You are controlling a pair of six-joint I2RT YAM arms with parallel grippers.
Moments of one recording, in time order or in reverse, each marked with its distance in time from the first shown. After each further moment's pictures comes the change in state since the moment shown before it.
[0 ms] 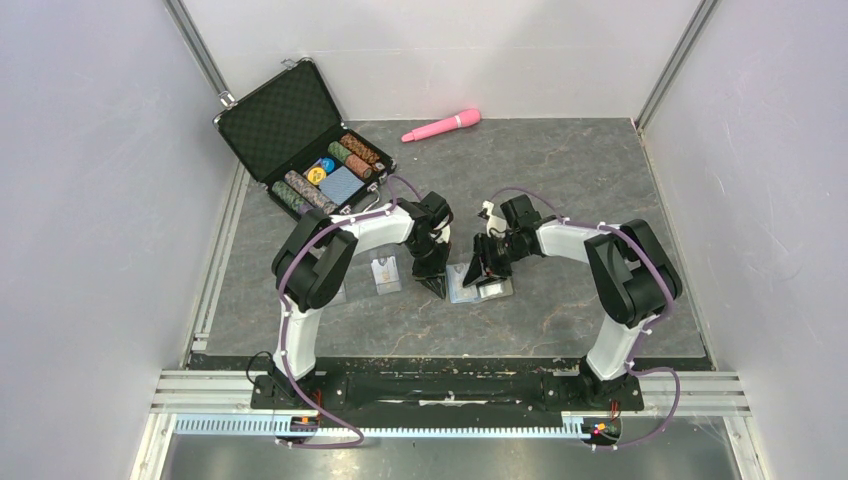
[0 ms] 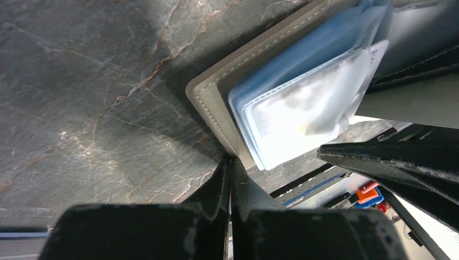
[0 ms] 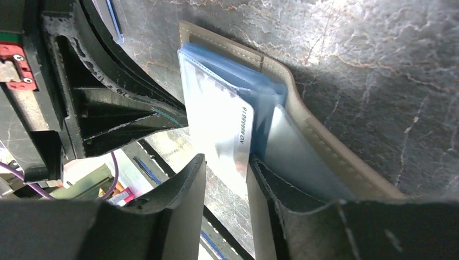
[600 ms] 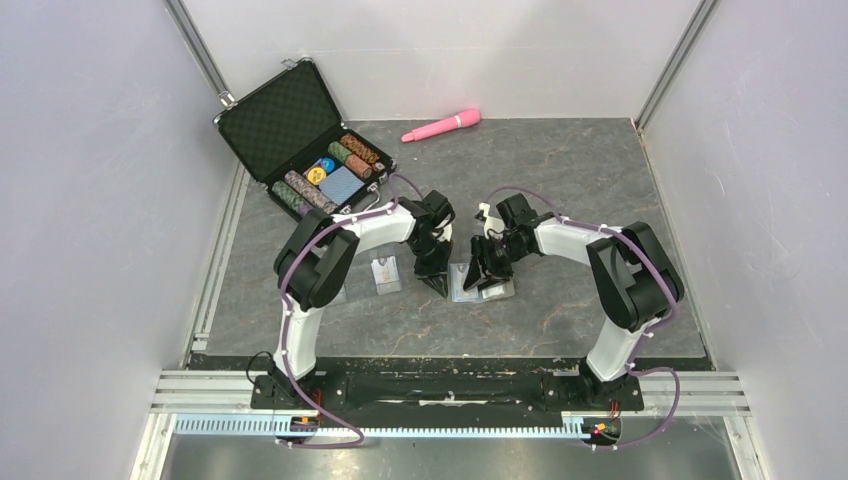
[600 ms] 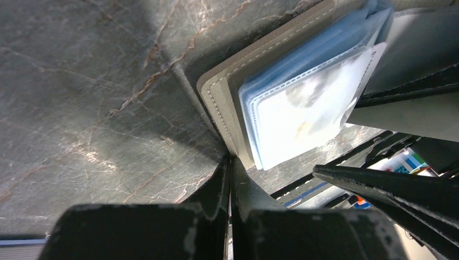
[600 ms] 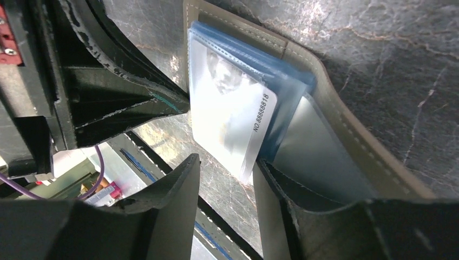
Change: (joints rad) left arm -0.001 0.011 0.018 0.003 0.003 0.000; right arm 0.027 -0.030 0.039 -0.125 0.053 -0.055
